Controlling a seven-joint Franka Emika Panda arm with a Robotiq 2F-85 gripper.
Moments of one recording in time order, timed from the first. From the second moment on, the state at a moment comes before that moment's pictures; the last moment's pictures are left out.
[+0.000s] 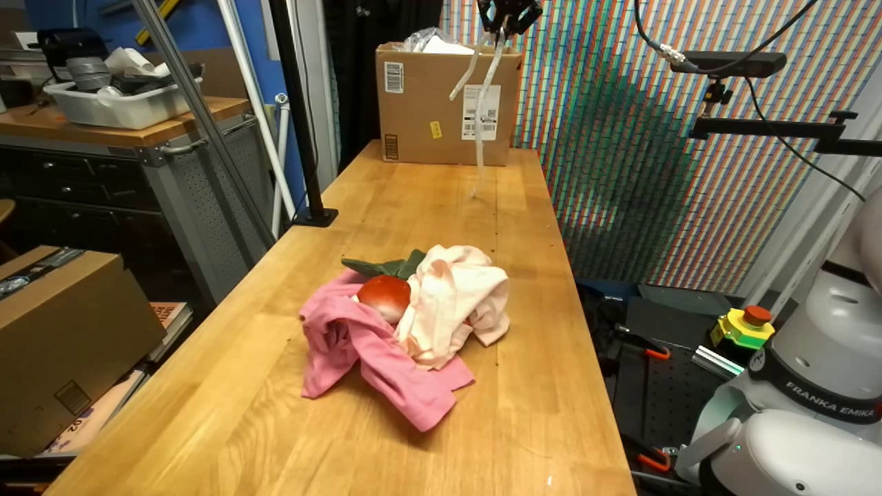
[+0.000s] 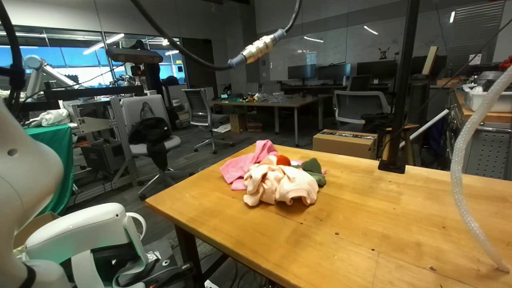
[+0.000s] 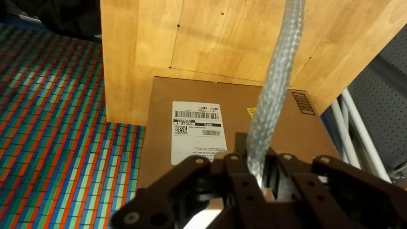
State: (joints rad) arm -0.23 0.04 -0.16 -1.73 -0.28 2.25 0.66
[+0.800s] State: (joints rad) arm -0.17 0.06 -0.15 -1.72 -0.22 2.07 0.54
